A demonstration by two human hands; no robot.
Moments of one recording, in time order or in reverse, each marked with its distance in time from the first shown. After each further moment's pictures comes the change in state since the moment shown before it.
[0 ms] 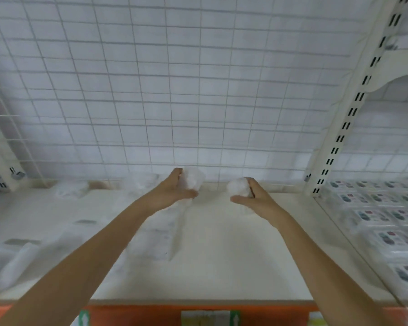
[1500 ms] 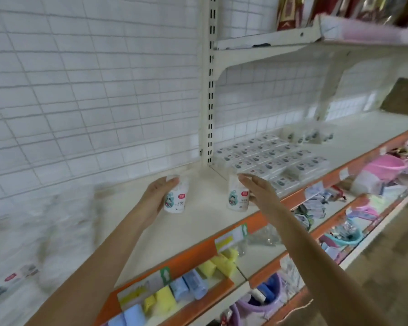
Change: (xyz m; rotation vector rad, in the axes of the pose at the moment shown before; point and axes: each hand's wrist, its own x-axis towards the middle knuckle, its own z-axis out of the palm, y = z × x) left_hand -0.018 0.072 0.146 -0.696 -0.351 0.023; right_hand -0.209 0.024 -0.087 0.405 0.649 0.072
